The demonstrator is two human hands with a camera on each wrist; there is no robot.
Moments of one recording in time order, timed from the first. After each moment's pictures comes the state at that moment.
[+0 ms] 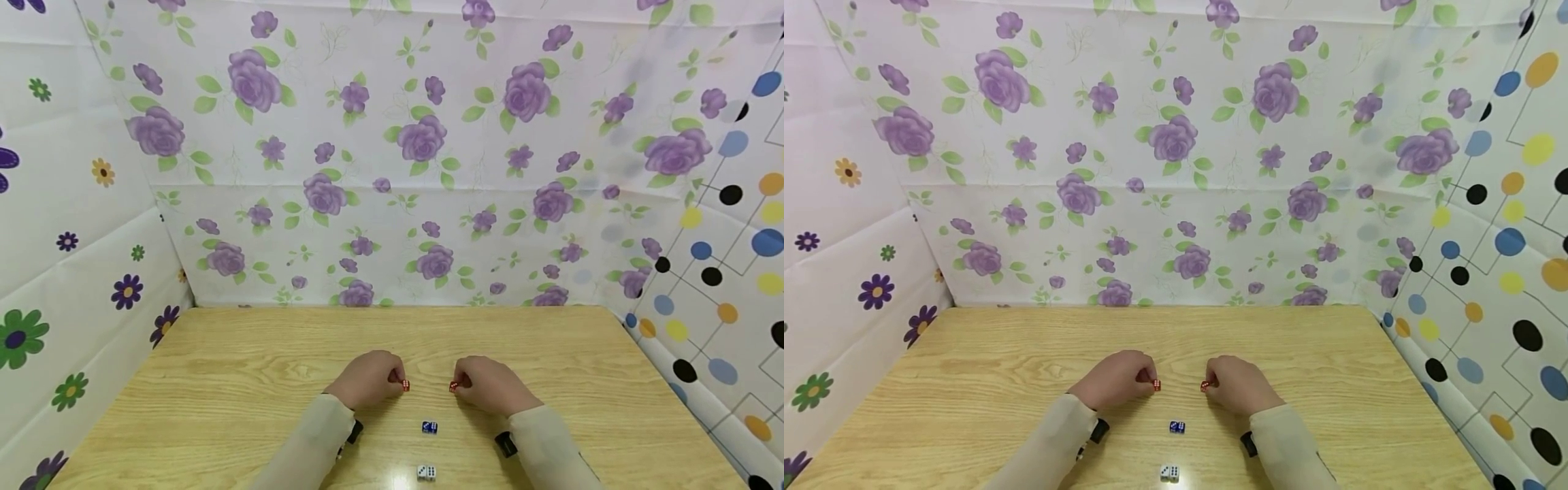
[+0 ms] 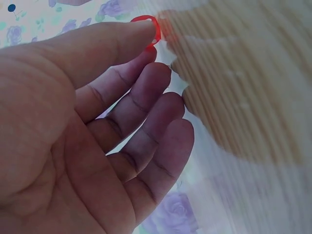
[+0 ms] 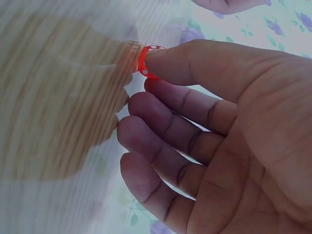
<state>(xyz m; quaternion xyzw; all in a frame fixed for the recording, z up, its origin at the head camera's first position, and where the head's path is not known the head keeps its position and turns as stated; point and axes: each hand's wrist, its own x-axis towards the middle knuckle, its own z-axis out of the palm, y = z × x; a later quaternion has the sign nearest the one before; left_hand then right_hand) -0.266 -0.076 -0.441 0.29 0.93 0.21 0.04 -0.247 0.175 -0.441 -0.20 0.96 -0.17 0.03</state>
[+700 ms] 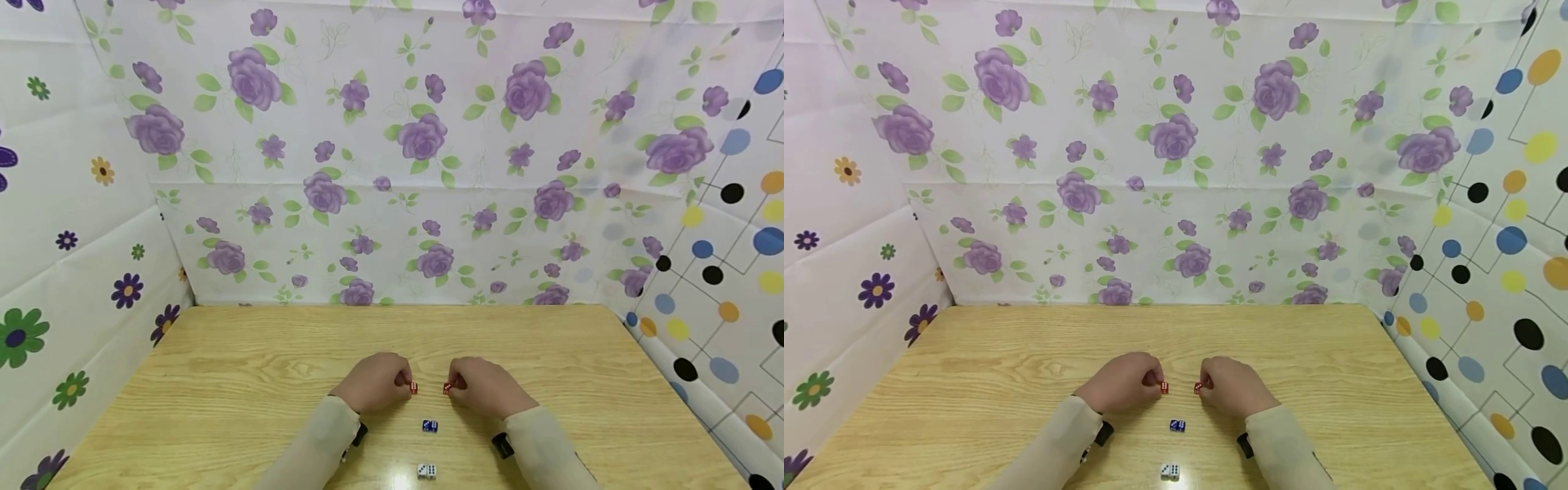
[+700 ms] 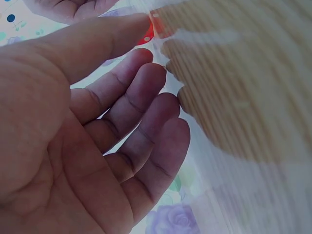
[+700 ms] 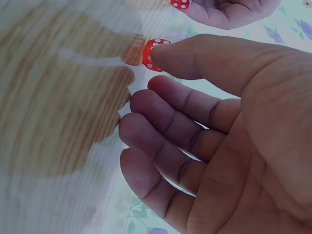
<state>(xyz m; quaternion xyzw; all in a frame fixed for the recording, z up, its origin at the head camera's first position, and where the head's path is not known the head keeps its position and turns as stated) -0.264 -0.066 -0.446 0.30 0.93 0.20 0.04 -0.245 0.168 -0.442 -0.20 0.96 -0.18 0.03</state>
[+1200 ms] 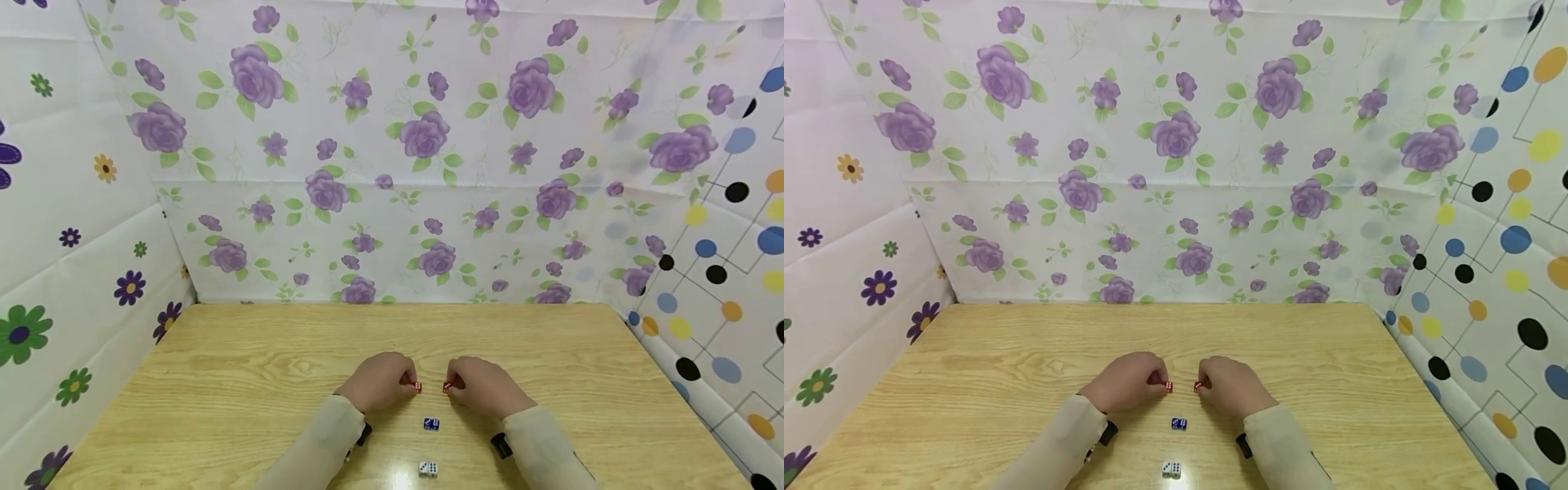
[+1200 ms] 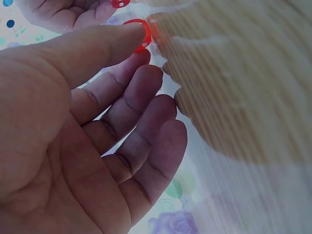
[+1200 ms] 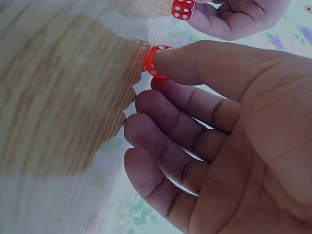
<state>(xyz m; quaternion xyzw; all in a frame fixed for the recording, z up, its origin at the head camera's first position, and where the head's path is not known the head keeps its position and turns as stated) -0.262 -0.060 -0.446 0.30 0.94 0.18 0.03 -0.247 0.163 -0.446 -0.22 0.96 -0.16 0.02</state>
